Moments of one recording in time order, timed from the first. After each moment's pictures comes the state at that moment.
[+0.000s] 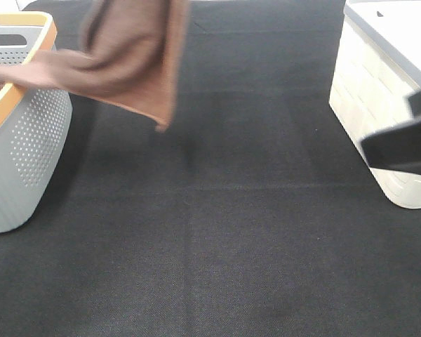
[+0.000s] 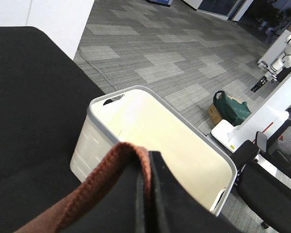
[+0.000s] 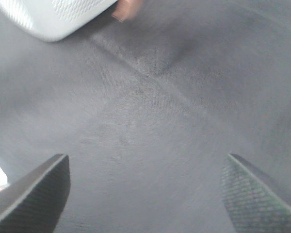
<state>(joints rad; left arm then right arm) -0.46 1.79 -1.95 -0.84 0.65 0.34 0.33 0.89 -0.75 0.55 0.74 -0.72</state>
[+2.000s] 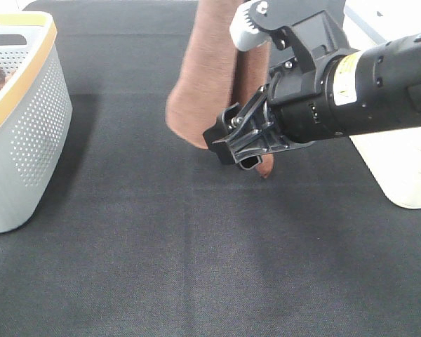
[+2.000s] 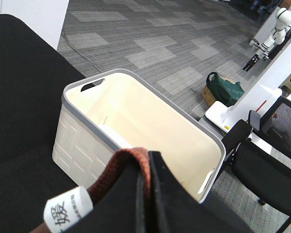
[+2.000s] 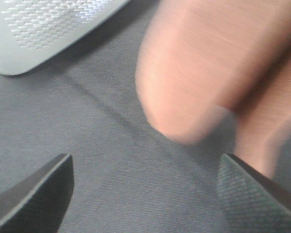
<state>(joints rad) -0.57 1.81 -1.95 -0.77 0.63 0.31 0.75 1.37 -0.78 -0.12 0.10 0.15</state>
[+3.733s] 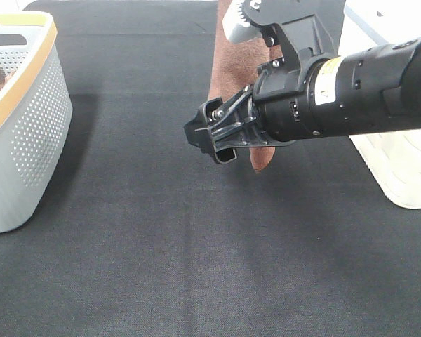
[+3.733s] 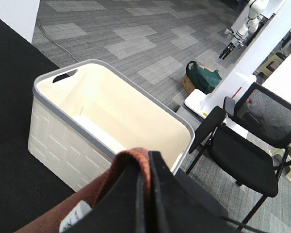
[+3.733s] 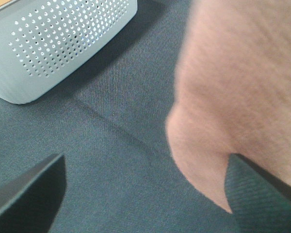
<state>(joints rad) -0.57 1.75 -1.95 -0.80 0.73 0.31 0.75 1.43 -0.78 -0.02 -0.01 0.15</state>
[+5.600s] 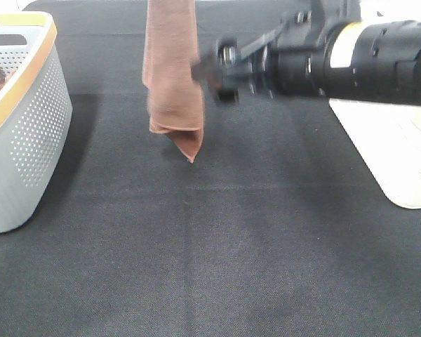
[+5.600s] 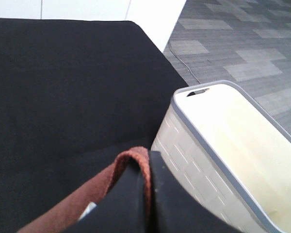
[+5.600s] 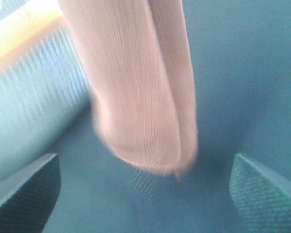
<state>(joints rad) -0.57 1.74 -1.95 -0.09 0.65 -0.29 0.67 1.43 -0.78 0.02 -0.26 0.22</state>
